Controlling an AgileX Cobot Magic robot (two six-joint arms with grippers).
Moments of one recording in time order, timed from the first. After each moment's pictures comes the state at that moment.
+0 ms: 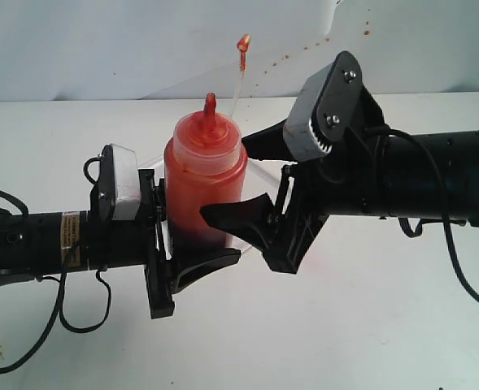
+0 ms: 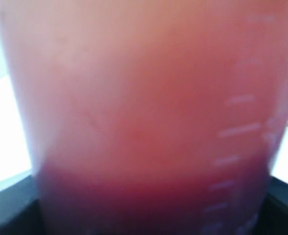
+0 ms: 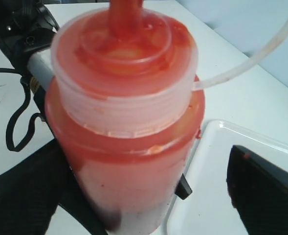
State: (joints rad) left arm -0.31 1.86 -0.64 1.12 -1.14 -0.32; right arm 0.50 1.42 -0.76 1.72 0.58 -2.13
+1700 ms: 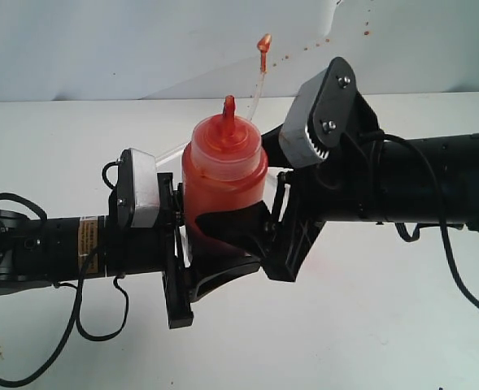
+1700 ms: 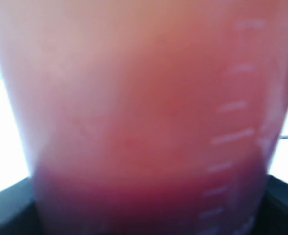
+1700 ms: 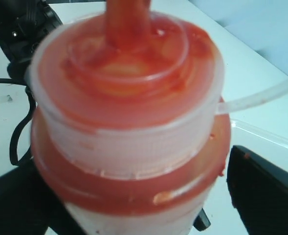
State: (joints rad) left arm -0.39 1.86 -0.64 1.06 -1.14 -0.31; right arm 0.51 1.42 -0.76 1.71 0.60 -2.11
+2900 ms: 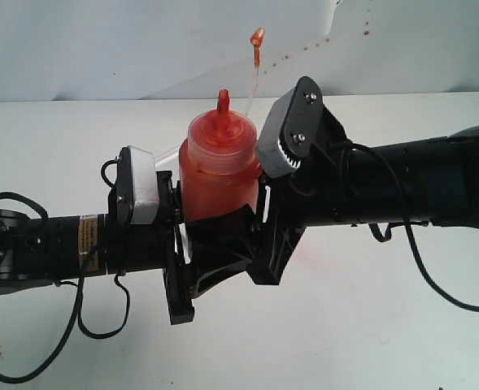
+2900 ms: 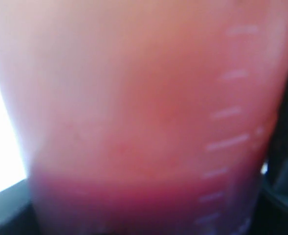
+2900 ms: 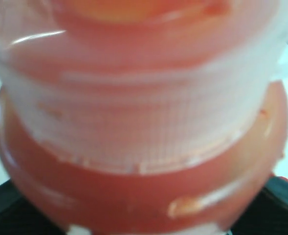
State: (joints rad) left arm -0.40 1.87 -0.64 1.05 -1.15 -0.31; right arm 0.51 1.54 -0.81 1.69 0.65 -2.13
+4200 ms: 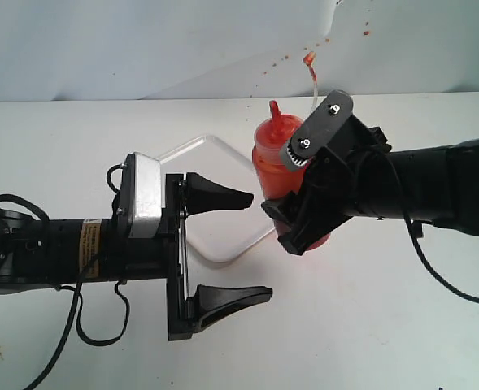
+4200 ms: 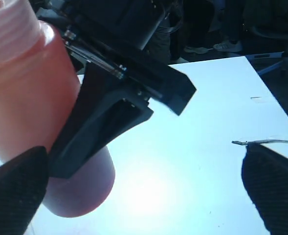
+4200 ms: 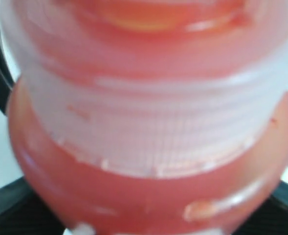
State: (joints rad) left arm -0.41 1.86 -0.65 1.11 -1.18 -0.29; right arm 0.50 1.55 -0.78 1.73 0.18 -2.13
